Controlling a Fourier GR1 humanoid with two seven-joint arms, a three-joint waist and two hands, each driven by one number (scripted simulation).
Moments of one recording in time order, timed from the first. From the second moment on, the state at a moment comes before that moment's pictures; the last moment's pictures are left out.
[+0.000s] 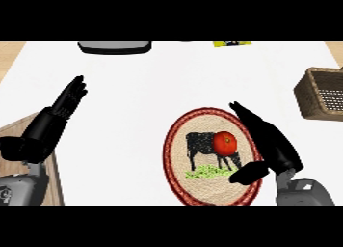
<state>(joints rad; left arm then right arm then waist) -0.16 0.24 0.03 -1.60 -0.01 -0.19 0.02 -0.15 -0.20 0.24 -1.70 0.64 0.28 0.40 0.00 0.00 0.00</state>
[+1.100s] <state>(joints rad) -0.20 0.18 0.05 -1.57 -0.07 -0.21 0.03 -0.21 -0.10 0.20 -1.40 0.78 0.24 0.29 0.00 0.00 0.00</state>
